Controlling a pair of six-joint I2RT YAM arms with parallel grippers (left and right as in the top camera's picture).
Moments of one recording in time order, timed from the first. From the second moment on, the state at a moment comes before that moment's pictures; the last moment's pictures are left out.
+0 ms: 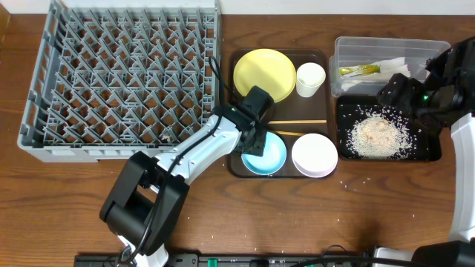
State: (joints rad) left arm -0.63 1.86 1.24 -0.72 0.06 -0.44; right arm -0.23 1.50 1.47 -1.12 -0.21 0.32
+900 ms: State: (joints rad) left arm -0.63 1.86 1.22 -0.72 0.07 -0.44; right arm -0.23 1.50 1.47 -1.12 -0.21 0.32
